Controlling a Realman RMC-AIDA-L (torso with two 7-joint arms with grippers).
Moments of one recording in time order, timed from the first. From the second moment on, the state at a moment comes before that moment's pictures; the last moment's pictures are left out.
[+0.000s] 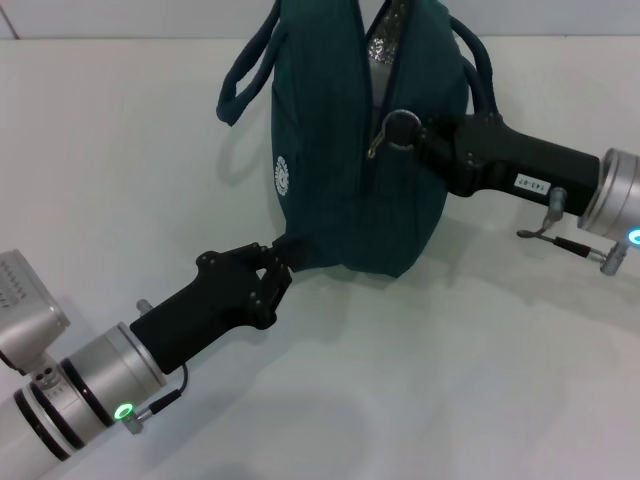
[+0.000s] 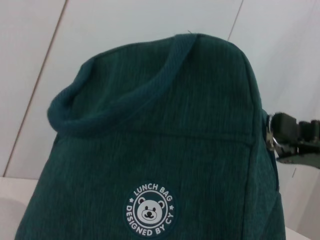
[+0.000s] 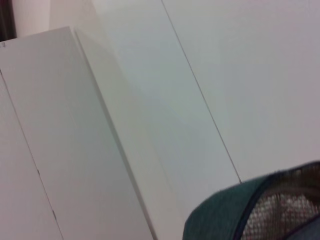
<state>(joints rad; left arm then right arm) -0.44 -2.11 0.77 -0.11 1.39 1.47 -0.68 0.56 2.02 -1.54 -0.45 -0.86 -1.34 1.22</state>
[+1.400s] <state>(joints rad) -0.44 -2.10 0.78 -0.11 1.38 1.57 -0.68 0.61 2.02 -1.60 -0.45 -0.86 -1.39 1.18</state>
